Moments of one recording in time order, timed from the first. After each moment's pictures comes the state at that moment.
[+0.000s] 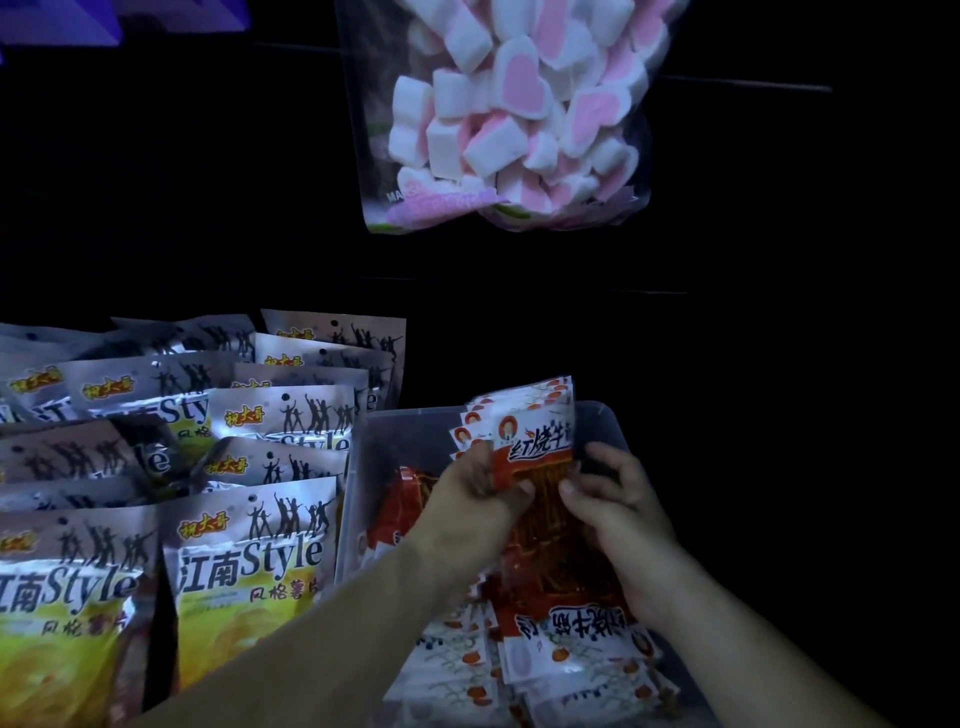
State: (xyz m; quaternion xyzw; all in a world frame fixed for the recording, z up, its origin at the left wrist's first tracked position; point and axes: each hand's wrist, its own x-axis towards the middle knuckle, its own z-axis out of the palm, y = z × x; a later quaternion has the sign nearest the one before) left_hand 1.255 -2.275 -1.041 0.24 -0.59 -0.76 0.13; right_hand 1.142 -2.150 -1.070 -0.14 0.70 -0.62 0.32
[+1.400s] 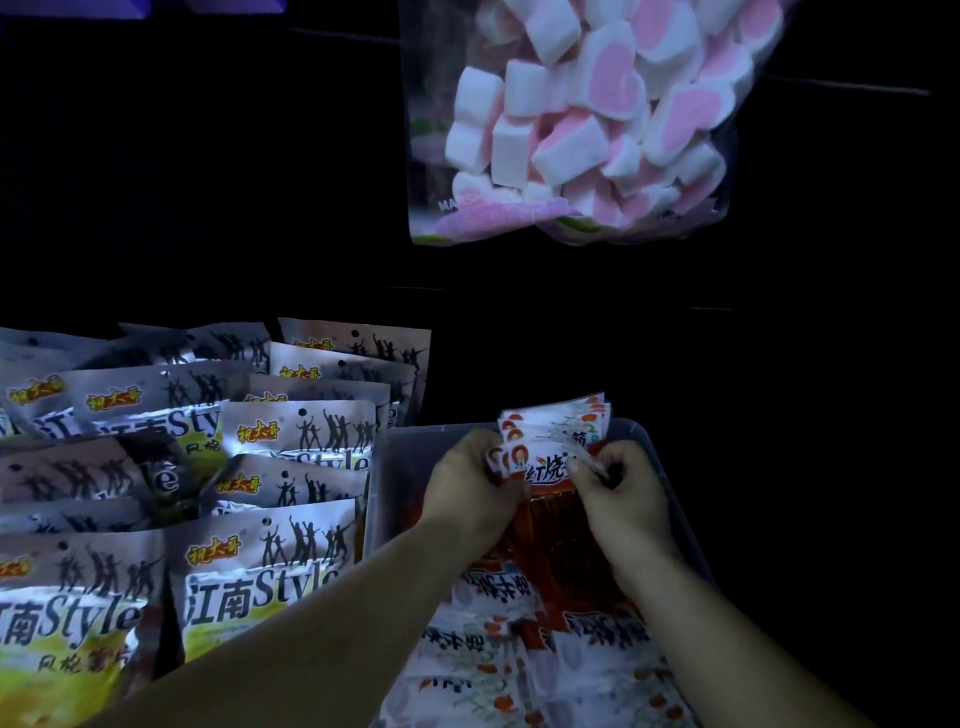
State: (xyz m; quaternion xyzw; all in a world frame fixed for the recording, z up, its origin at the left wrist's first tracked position) left_hand 1.230 -2.336 -1.075 0.38 -0.76 -0.52 0.11; right_hand 1.131 -2.212 -1.081 -0.12 0.84 -0.51 0.11
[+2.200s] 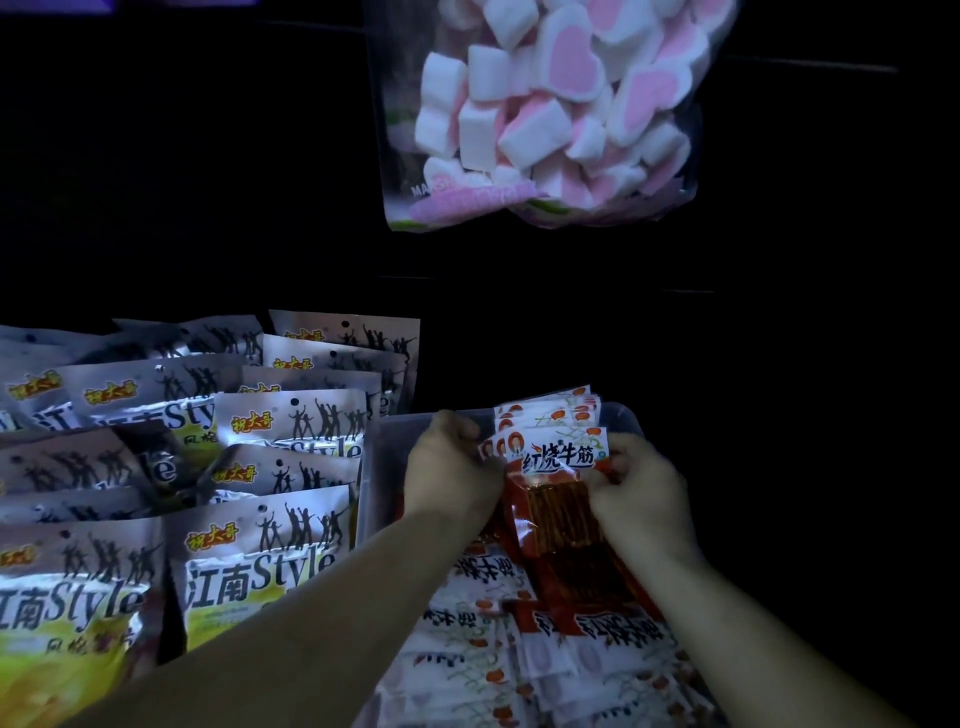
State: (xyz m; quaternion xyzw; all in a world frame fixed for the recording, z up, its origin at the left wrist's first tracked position) left_hand 1.234 -2.333 -1.064 0.44 -0.73 -0.50 0.17; right_hand 1.130 -2.185 -1.070 -0.19 0.88 -0.43 0.08
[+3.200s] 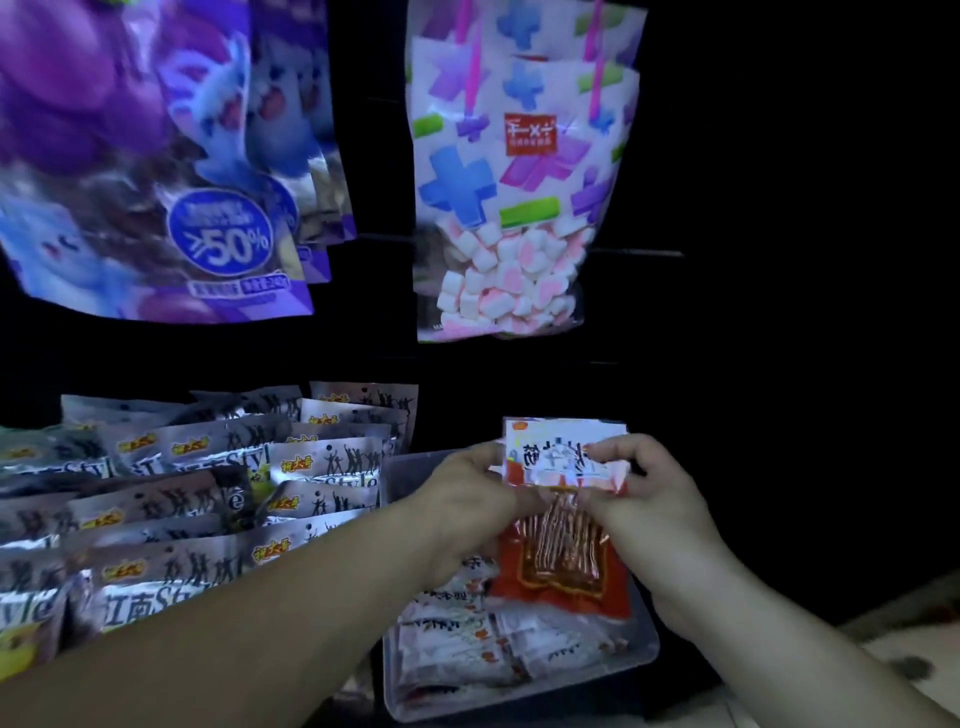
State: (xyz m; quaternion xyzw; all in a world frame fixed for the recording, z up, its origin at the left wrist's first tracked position) left_hand 1.311 -2.269 -0.900 0.27 -0.66 -0.70 0.02; right_hand 1.241 -2.116 -0.872 -0.15 0.80 -0.56 0.16
